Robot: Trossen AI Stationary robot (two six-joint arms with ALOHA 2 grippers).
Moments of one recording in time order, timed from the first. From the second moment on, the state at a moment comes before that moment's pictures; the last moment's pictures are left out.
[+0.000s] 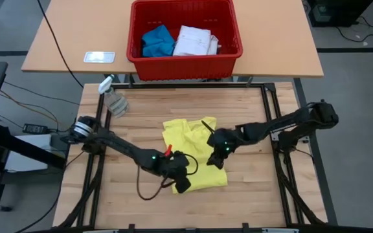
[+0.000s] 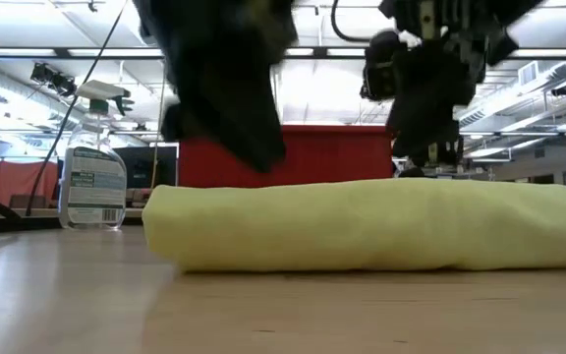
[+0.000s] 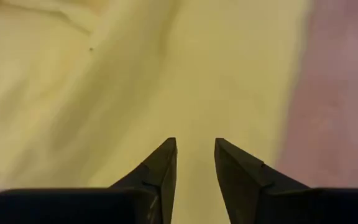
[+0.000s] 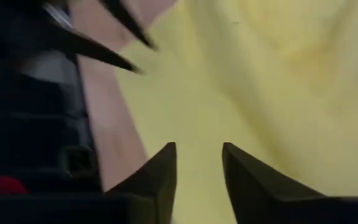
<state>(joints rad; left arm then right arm) -0.36 1.85 1.26 -0.40 -0.25 -0.87 0.10 1.47 0.77 -0.09 -0.34 0.83</state>
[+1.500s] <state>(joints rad) -0.38 1.86 1.14 -0.62 -0.44 -1.06 0.04 1.60 0.41 0.59 0.26 0.52</state>
